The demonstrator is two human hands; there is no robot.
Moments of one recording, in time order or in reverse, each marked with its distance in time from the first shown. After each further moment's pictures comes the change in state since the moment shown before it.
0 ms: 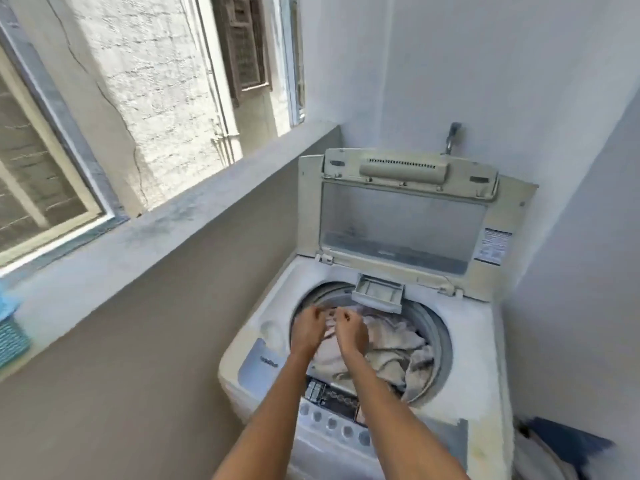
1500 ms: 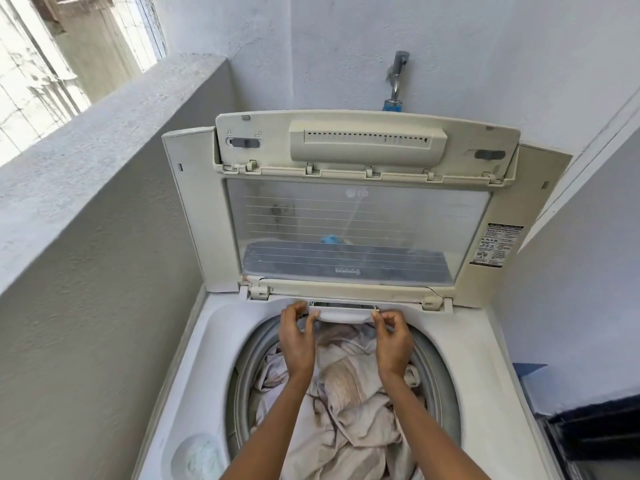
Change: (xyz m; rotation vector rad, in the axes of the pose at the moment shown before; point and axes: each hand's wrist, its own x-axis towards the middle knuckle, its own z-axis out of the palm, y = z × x) left_hand 0.177 -0.037 0.153 -0.422 0.059 0.133; right_hand 0.187 0.101 -0.029 0.226 0.618 -0.100
